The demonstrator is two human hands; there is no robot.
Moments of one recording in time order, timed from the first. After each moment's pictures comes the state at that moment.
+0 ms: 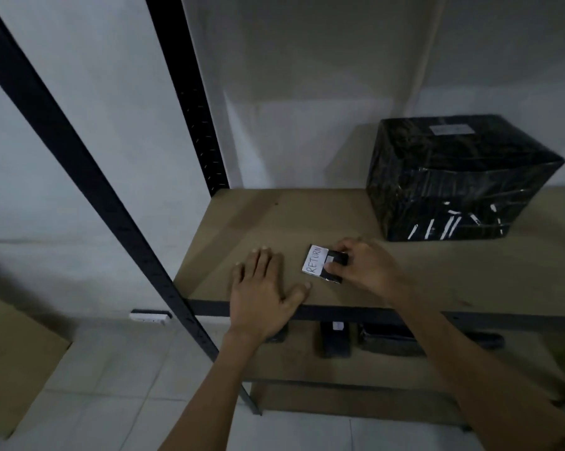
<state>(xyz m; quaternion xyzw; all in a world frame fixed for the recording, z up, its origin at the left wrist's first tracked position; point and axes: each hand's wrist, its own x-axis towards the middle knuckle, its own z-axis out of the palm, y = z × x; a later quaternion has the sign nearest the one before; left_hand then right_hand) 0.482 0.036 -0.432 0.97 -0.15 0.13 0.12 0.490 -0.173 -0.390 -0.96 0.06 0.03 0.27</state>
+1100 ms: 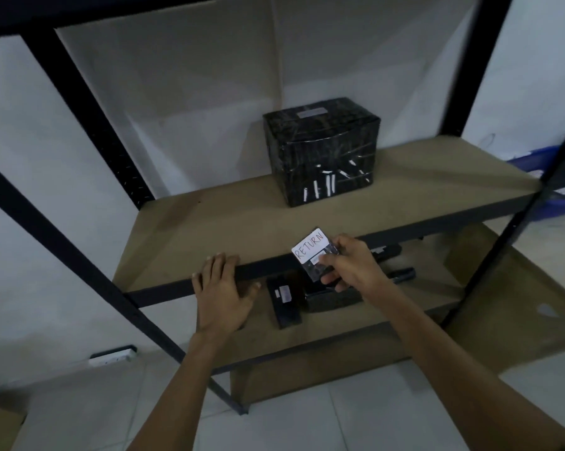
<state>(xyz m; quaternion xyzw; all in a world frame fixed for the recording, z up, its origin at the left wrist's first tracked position) 0.405 0.007 -0.433 0.96 -0.19 0.09 0.18 0.320 -0.222 -0.380 -0.75 0.23 -0.05 0.62</state>
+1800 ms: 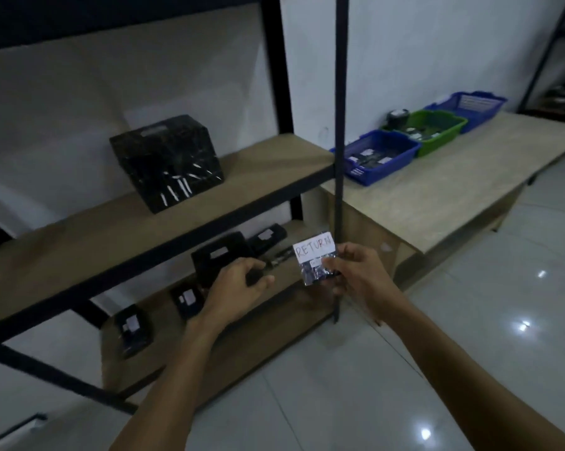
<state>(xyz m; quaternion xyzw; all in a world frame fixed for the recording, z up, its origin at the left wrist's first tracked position) 0.198 -0.168 -0.391 0.85 -0.41 -0.10 0.31 0.028 -0.327 -0.375 -0.63 0.31 -0.20 0.69</state>
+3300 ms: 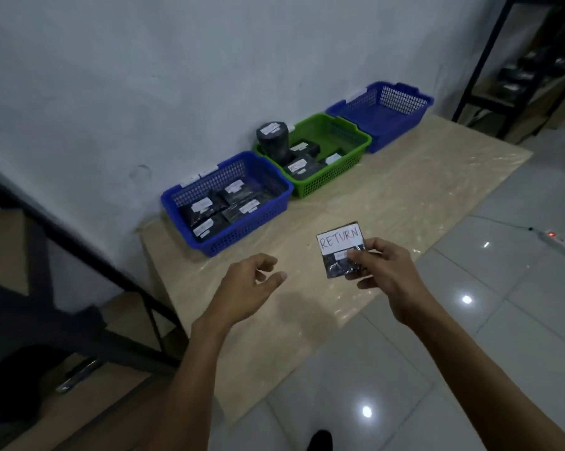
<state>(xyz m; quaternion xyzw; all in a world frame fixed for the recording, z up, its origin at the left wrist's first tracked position) 0.118 -0.875 -0.440 0.82 -0.39 -0.25 0.33 -0.070 -1.019 -0.405 -0.58 0.44 -0.23 0.65</state>
